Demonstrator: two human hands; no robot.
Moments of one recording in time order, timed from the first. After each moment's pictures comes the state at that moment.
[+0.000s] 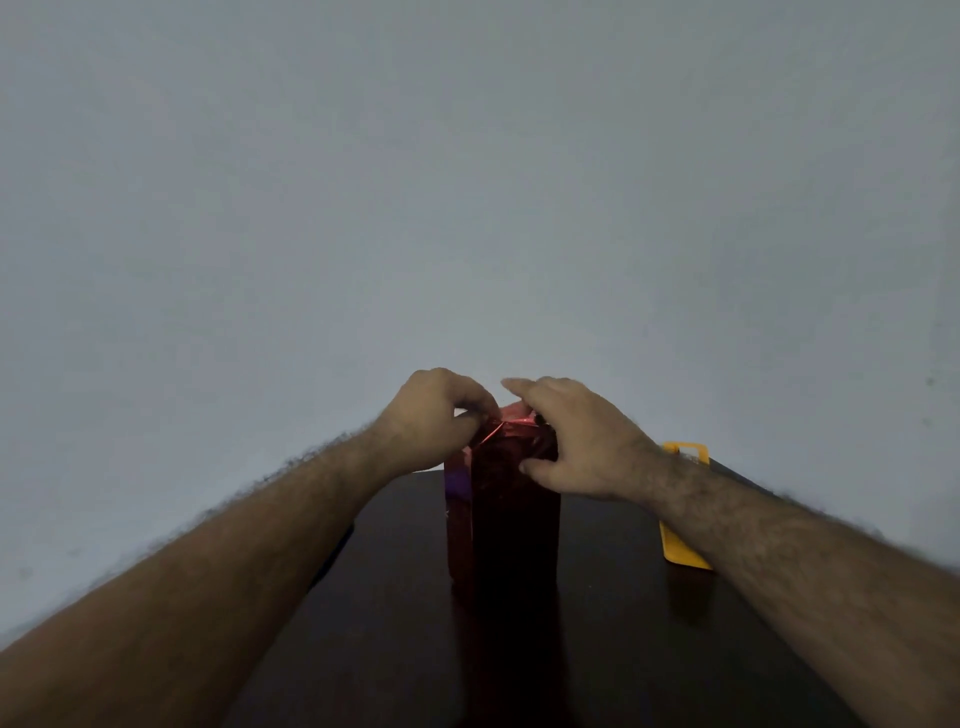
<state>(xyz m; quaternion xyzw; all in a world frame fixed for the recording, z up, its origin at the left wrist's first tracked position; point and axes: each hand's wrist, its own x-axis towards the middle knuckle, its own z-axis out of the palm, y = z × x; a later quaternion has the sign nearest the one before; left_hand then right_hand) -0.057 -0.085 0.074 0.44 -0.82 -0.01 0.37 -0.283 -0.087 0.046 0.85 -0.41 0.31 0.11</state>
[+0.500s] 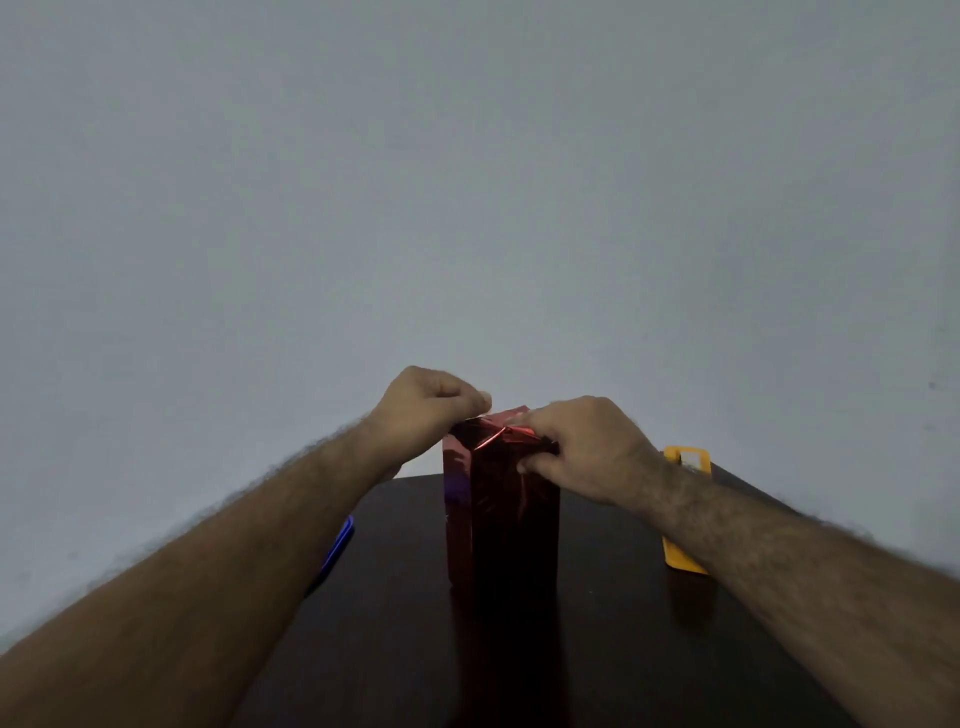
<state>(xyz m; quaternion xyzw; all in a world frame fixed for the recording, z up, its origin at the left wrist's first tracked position) -0.051 -0.084 0.077 0.44 -0.72 -0.25 0.48 -0.281 -0.092 0.044 0.84 -0.42 0.29 0.20</state>
